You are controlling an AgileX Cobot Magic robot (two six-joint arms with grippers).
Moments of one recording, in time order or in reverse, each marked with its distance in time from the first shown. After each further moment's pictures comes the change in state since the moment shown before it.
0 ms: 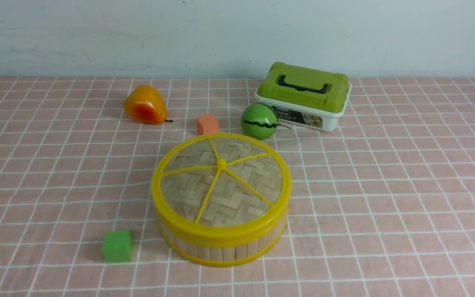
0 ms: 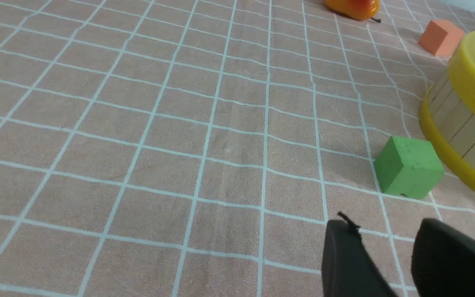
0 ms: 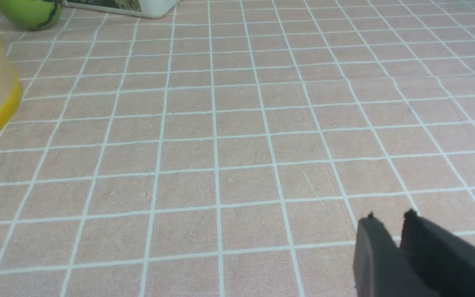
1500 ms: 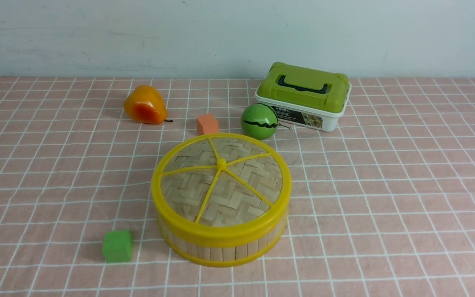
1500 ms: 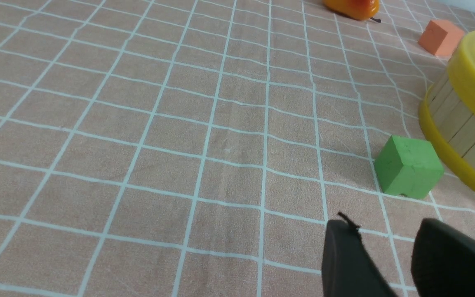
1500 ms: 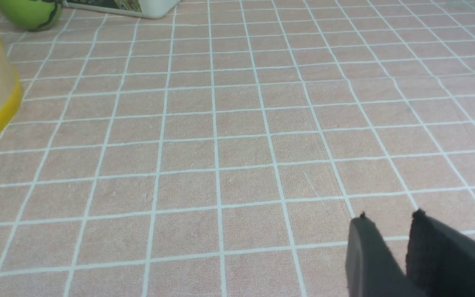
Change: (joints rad) right arm 0.000 0.000 0.000 0.042 0.000 0.006; left arm 0.000 0.000 0.000 0.000 0.000 0.000
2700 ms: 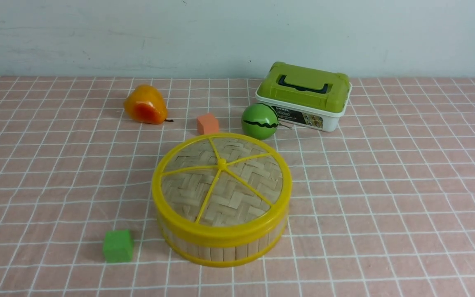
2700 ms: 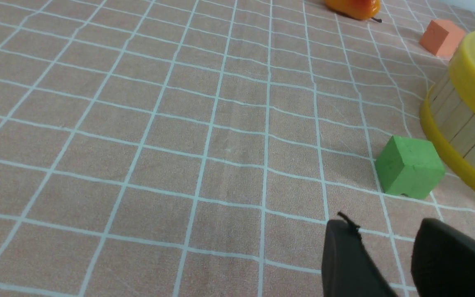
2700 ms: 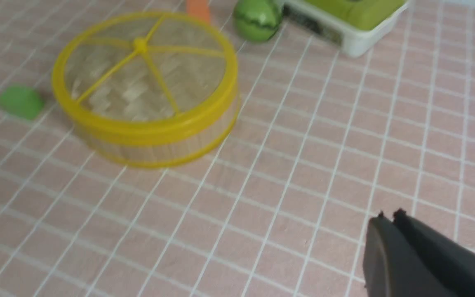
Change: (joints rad) right arm 0.046 0.722 -0.944 0.481 0.596 -0.630; left arm 0.000 0.000 0.000 0.000 0.000 0.000
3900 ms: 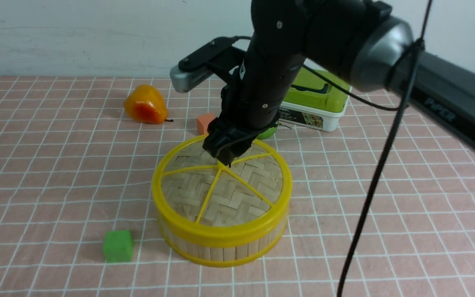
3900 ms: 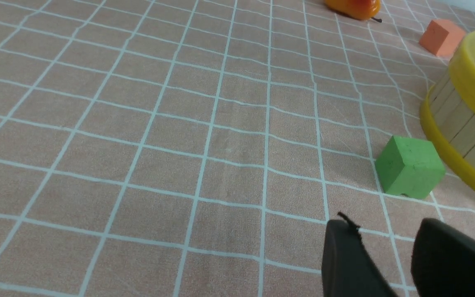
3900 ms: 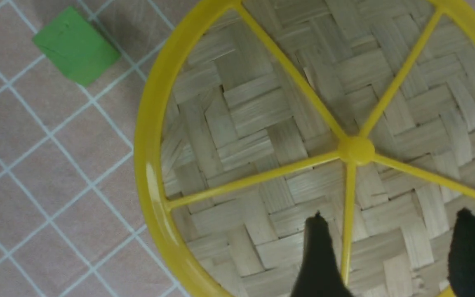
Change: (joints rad) right arm 0.634 1.417 -1.231 -0.368 0.267 0.281; left arm 0.000 0.000 0.000 0.000 0.000 0.000
